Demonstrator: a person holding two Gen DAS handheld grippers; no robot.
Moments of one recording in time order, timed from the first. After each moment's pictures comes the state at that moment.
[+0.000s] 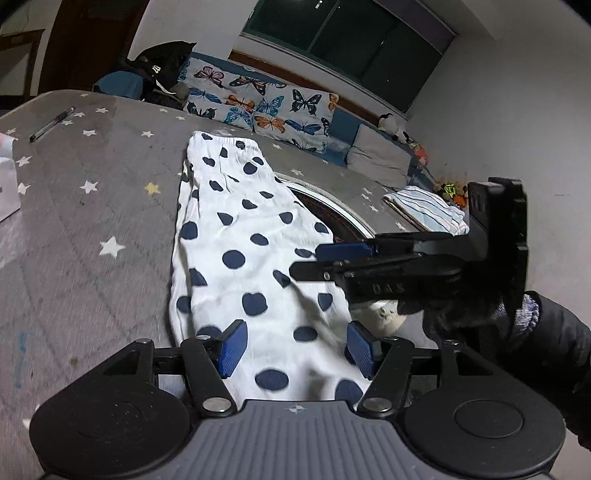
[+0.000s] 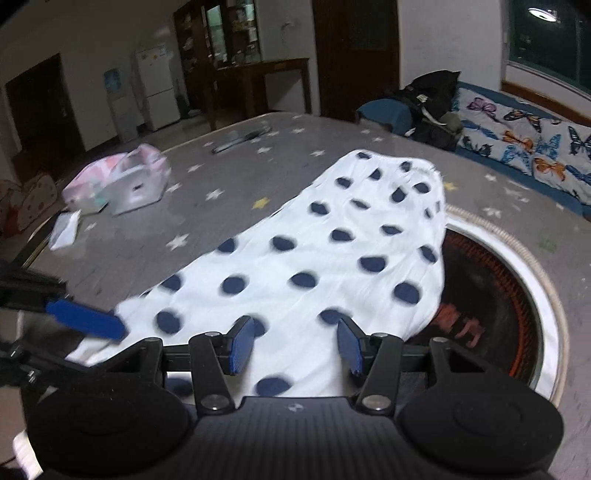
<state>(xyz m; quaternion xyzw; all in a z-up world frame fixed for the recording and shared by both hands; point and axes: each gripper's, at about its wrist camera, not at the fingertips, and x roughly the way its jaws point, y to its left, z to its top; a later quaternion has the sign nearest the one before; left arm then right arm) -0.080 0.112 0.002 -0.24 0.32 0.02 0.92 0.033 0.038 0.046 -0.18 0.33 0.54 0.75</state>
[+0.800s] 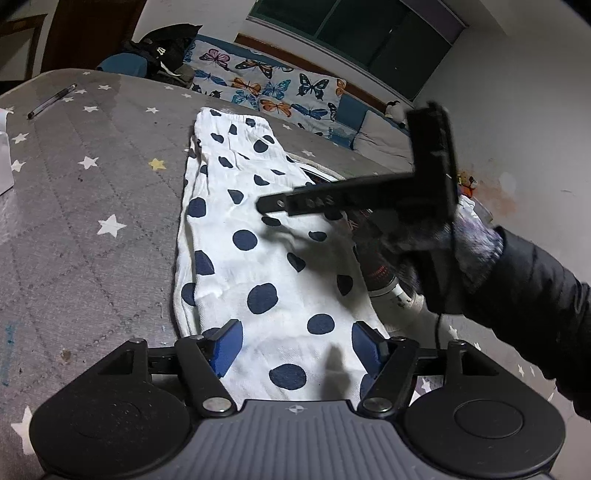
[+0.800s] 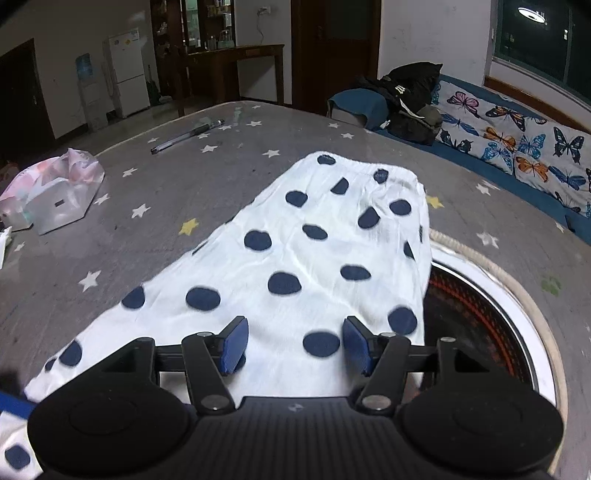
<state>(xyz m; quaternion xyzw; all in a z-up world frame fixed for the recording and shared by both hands) -0.071 0.118 -0.015 -0.25 0.34 0.01 0.90 0.082 0.108 0.027 -0.21 0.34 0.51 0.76</state>
